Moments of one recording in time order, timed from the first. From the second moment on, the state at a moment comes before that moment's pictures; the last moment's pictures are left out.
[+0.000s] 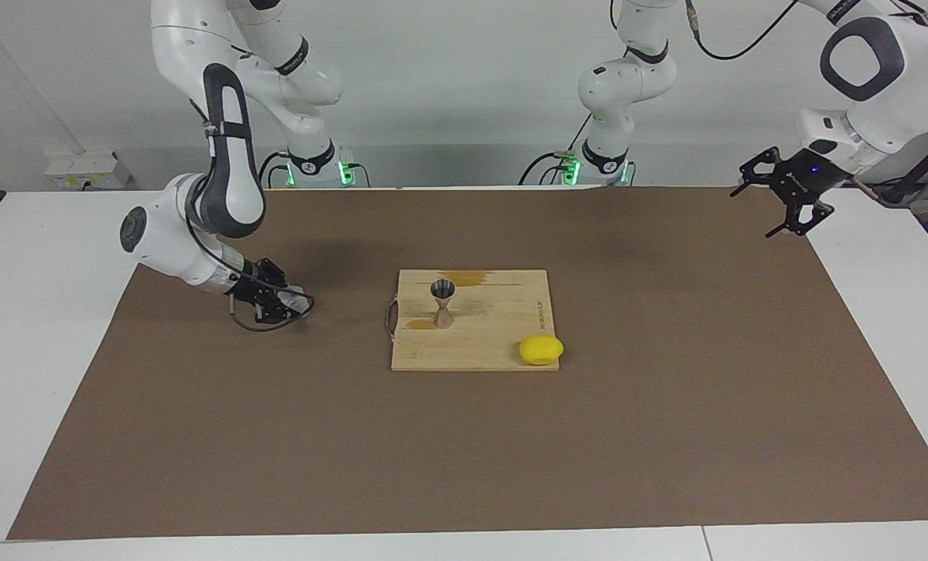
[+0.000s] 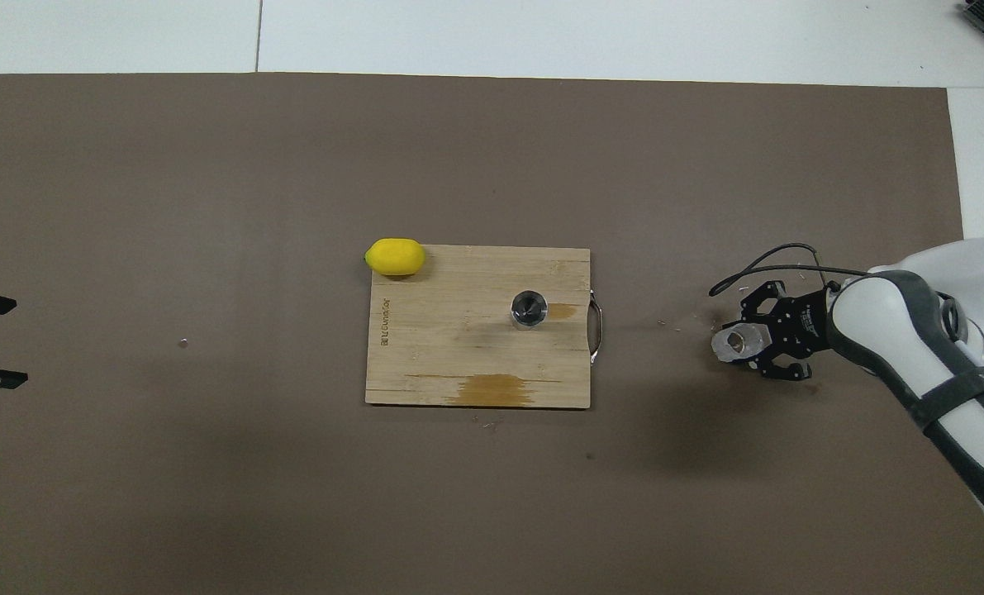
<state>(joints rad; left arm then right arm) 0.28 -0.08 -0.05 -1.83 -0.20 1.57 1.18 -0.18 0.19 0.07 -2.17 0.50 2.11 0.98</state>
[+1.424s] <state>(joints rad) 0.16 -0.12 -0.08 -1.78 -0.02 1.66 0.27 0.36 0.19 0.08 -1.87 0.06 2.12 1.87</state>
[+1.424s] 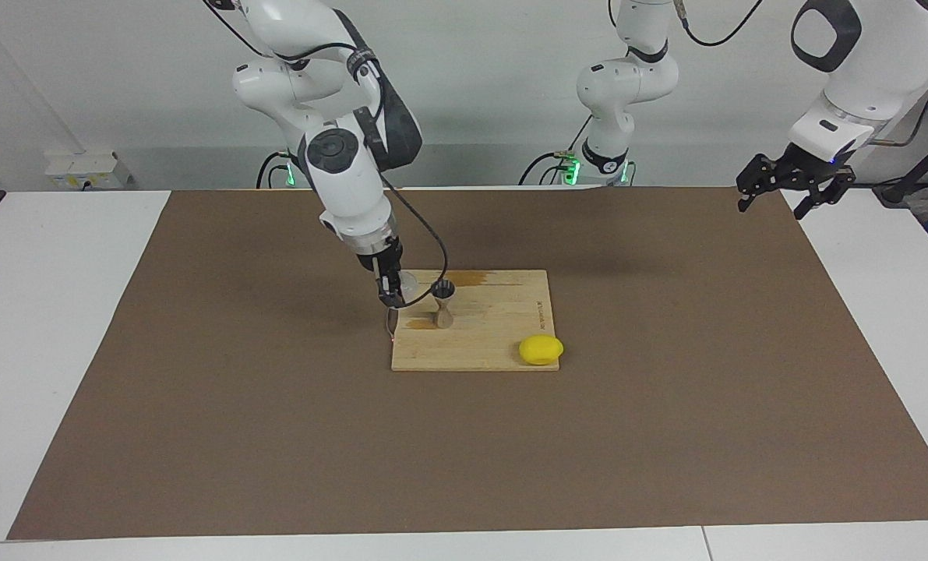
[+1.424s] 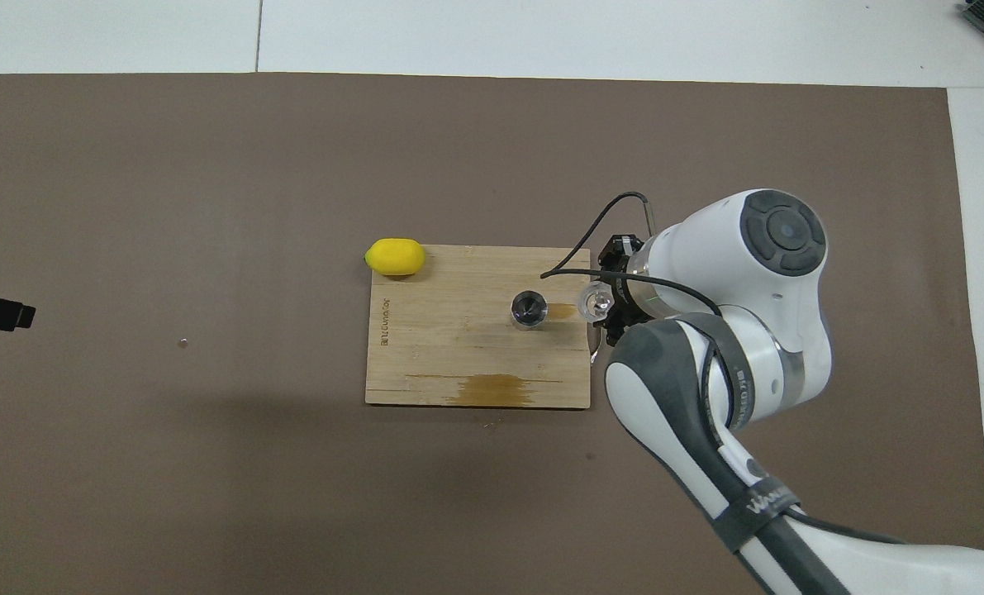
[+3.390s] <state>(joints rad) 0.07 0.06 -0.10 -1.54 -0.02 1.52 0.04 0.56 0.21 0.08 -1.85 -0.73 2.19 1.92</state>
